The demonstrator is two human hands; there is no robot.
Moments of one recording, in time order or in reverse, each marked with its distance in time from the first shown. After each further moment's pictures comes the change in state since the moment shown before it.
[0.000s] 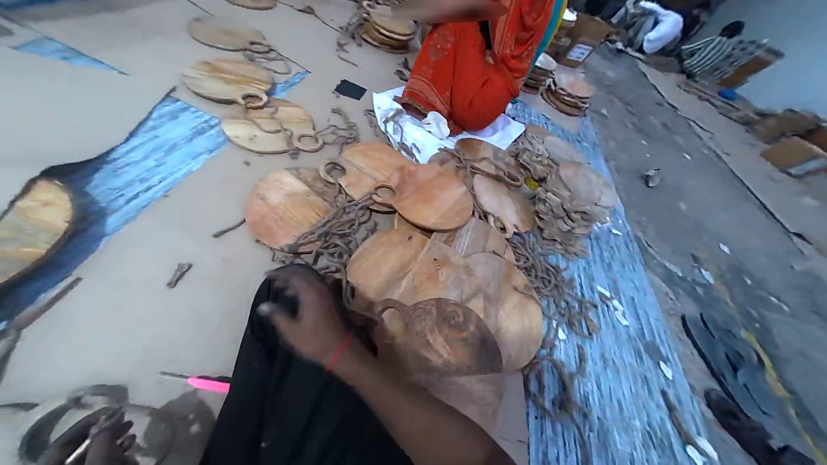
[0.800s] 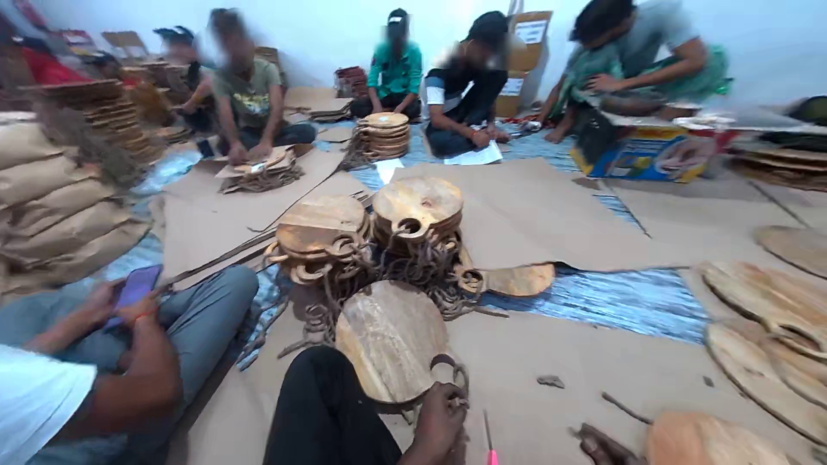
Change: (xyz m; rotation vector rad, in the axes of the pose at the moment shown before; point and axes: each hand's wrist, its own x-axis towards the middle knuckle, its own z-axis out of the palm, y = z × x) left_hand -0.009 0.003 0.010 0.106 0.212 -0.132; right_hand 0.086 0.030 0.092 0.278 -0.367 -0.163
